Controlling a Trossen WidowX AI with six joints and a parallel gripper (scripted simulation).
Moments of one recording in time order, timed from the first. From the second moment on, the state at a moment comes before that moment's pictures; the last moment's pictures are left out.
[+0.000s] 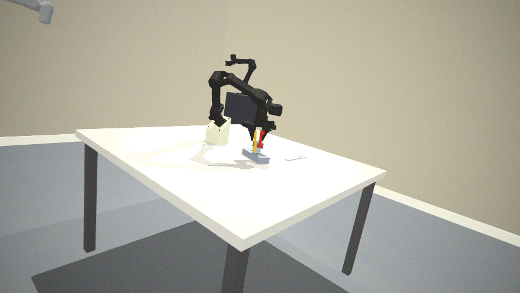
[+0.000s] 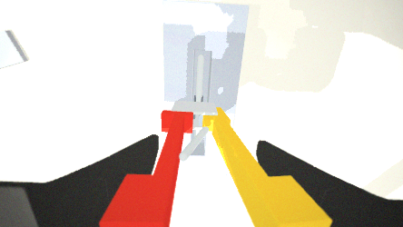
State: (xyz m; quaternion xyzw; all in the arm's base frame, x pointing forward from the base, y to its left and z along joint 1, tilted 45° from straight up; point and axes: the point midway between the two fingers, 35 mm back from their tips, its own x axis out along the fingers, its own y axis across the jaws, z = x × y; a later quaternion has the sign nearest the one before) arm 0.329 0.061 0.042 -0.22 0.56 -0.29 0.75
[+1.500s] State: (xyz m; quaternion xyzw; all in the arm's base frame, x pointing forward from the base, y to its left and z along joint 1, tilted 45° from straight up) arm 0.330 0.064 0.039 -0.22 0.56 -0.29 0.75
